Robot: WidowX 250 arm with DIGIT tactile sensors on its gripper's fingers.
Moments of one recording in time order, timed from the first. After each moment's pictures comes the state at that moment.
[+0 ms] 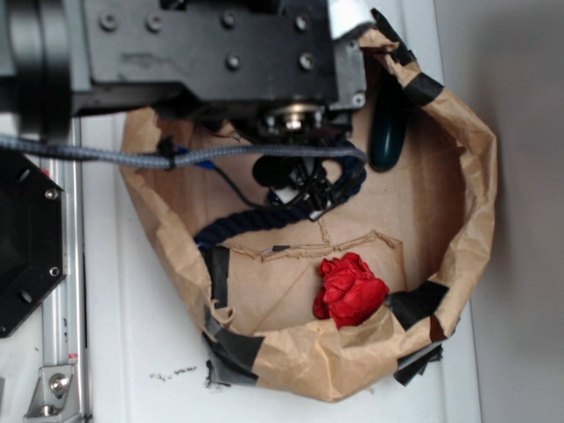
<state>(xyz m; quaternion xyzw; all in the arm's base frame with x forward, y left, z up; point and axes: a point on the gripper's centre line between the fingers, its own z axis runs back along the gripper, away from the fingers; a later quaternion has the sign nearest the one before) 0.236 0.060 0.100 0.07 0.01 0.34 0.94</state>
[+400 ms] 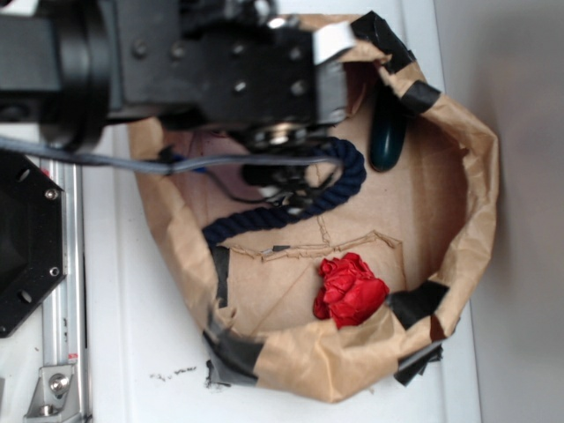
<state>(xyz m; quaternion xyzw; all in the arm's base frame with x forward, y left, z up) 0.207 0.068 0.073 0.11 0.03 0.33 0.94</state>
